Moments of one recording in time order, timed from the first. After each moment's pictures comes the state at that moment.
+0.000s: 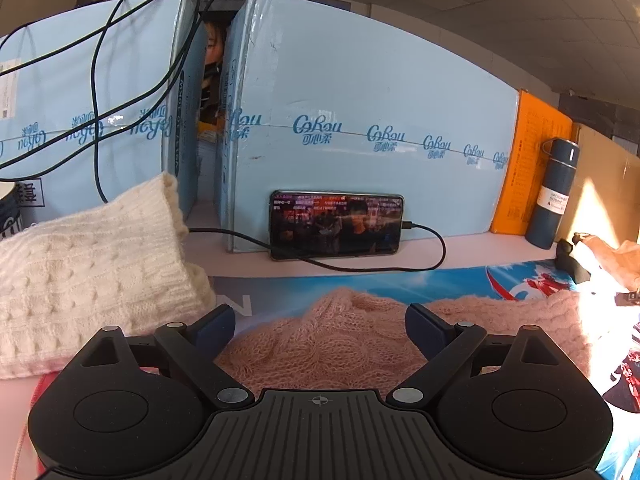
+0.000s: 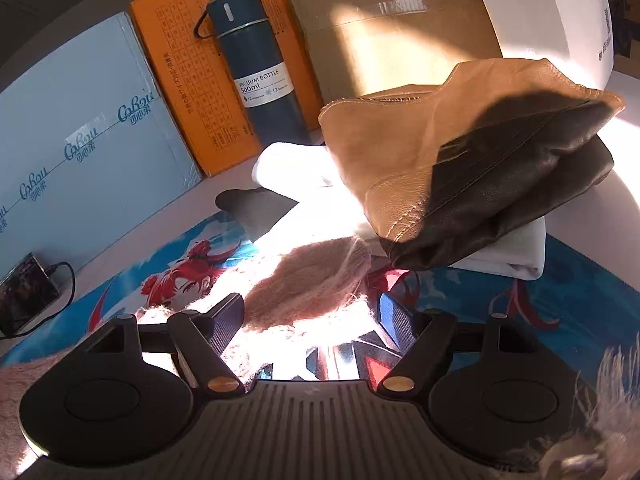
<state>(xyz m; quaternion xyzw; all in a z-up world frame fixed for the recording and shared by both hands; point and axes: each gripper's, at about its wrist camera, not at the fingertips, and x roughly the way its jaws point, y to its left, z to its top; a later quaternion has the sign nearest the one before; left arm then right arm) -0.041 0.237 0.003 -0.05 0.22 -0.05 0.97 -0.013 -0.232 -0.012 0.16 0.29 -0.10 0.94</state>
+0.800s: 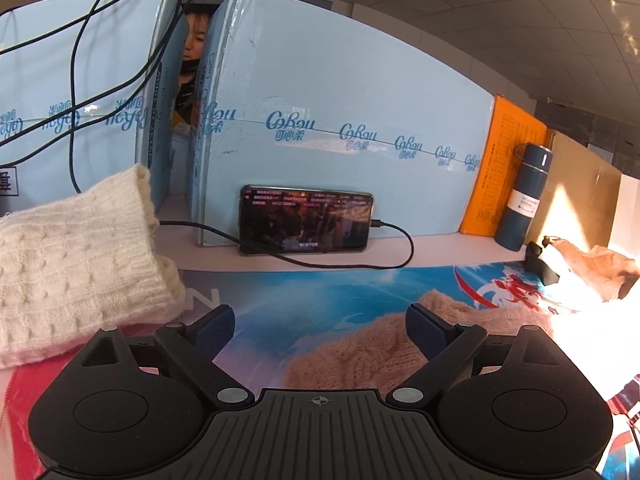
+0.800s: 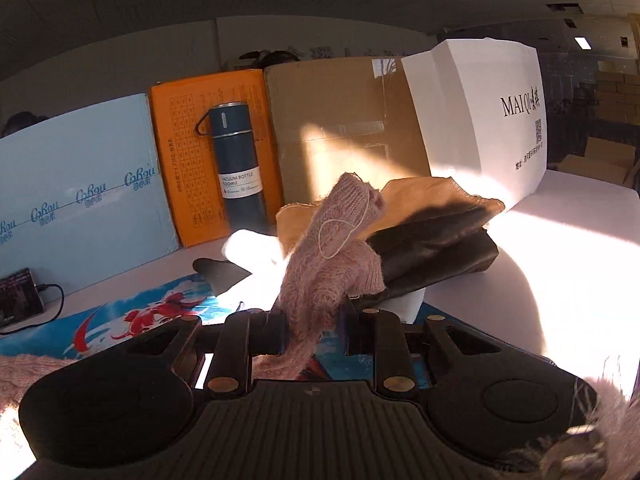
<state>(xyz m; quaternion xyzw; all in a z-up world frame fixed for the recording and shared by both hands) -0.045 0.235 0.005 -0.07 0.22 -0.11 0.97 -0.116 -0.249 0.025 0.10 0.16 -0.18 0.97</state>
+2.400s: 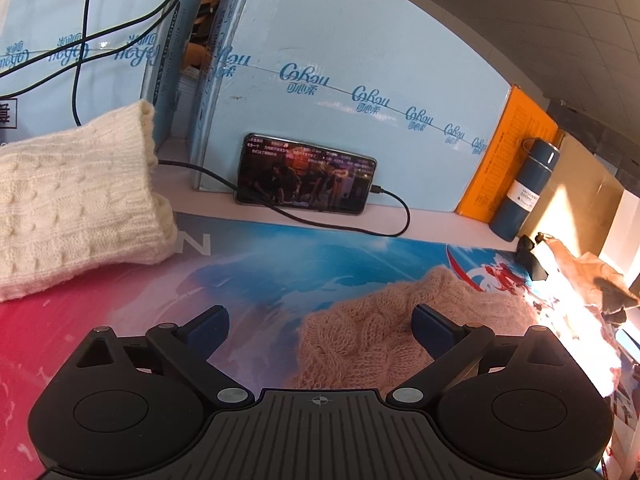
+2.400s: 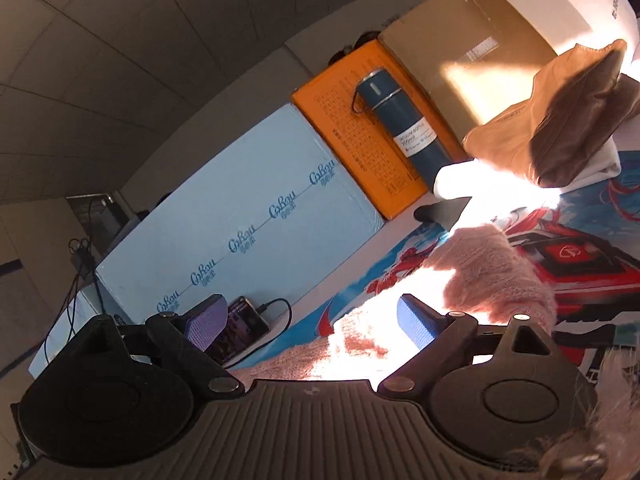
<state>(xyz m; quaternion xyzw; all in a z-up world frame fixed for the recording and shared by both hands) -0.040 0.239 -0.004 -0.13 0.29 -0.10 0.94 -0.145 -0.159 0.010 0.33 0.09 0.04 0.94</state>
